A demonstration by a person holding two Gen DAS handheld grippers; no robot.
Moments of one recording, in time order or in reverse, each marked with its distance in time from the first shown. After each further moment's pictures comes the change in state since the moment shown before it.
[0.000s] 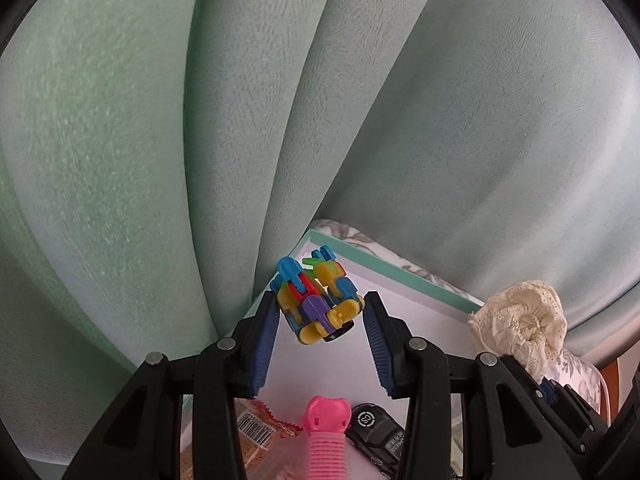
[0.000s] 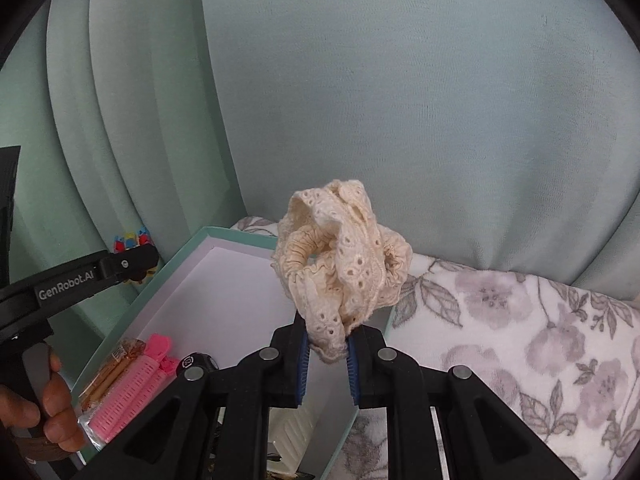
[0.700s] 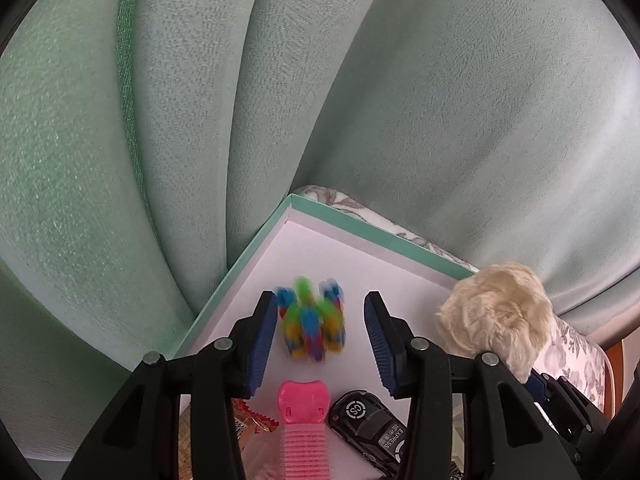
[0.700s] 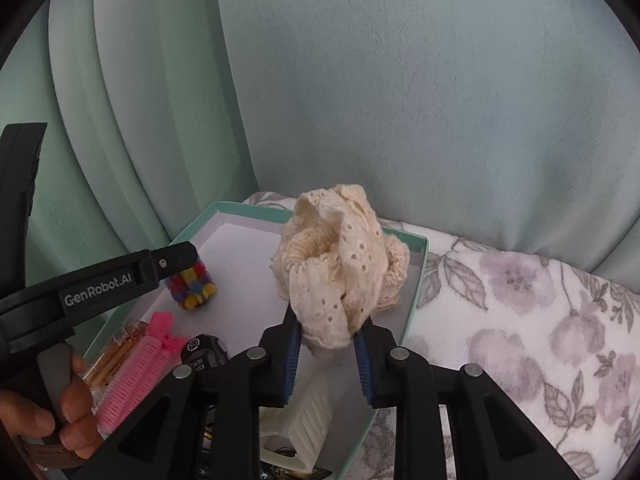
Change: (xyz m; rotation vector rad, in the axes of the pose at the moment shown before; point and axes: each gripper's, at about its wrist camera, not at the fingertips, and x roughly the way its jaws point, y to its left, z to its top) left arm 0.019 -0.013 -0.010 0.036 0.091 -0.008; right arm 0.015 0.009 -0.007 -0.016 0.068 0.029
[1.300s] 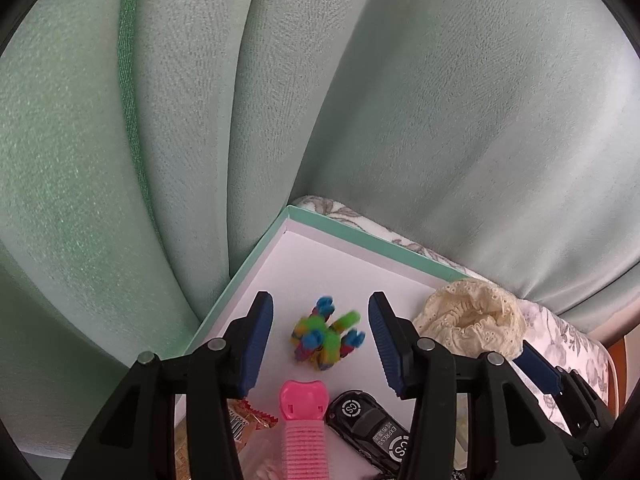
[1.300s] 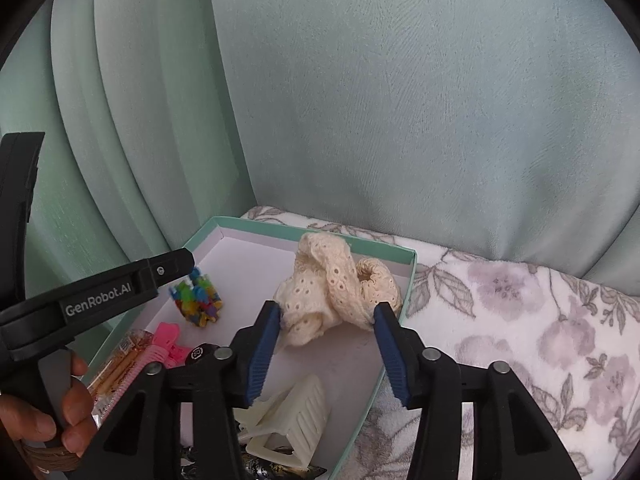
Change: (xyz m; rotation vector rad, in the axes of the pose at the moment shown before) left arm -0.009 -0.007 0.003 0.023 -0.028 0.017; right arm -0.013 -0.004 0.004 0.012 -0.039 -0.002
